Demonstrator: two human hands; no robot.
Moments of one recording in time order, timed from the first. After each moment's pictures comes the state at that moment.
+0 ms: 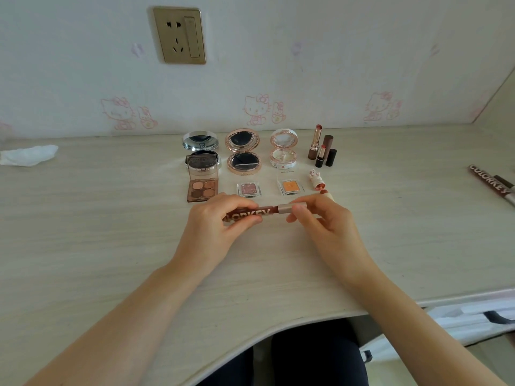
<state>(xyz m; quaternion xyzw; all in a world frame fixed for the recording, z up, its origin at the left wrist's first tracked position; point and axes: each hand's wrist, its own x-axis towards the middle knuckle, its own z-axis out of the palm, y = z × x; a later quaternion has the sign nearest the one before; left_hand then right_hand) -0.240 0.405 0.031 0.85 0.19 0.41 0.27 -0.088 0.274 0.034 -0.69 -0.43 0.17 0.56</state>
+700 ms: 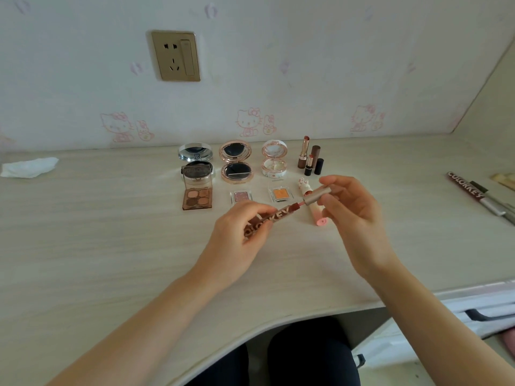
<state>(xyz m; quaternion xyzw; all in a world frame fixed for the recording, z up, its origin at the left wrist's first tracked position) -0.221 0.370 0.042 0.85 0.17 0.35 0.35 -0.060 0.251 0.057 -0.56 -0.38 0.19 0.71</state>
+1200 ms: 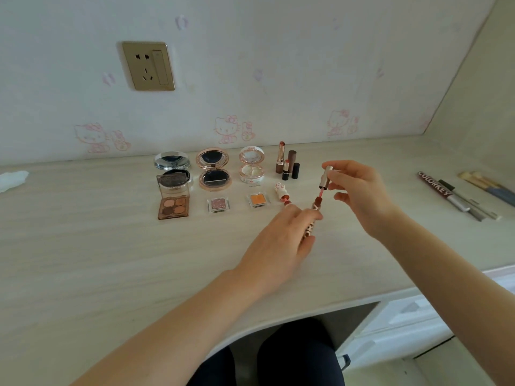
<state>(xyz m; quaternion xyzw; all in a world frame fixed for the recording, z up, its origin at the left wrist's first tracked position) -0.149 0.316 0.046 0.94 0.09 0.22 0.25 0.021 0.246 0.083 -0.69 -0.30 0.19 0.63</state>
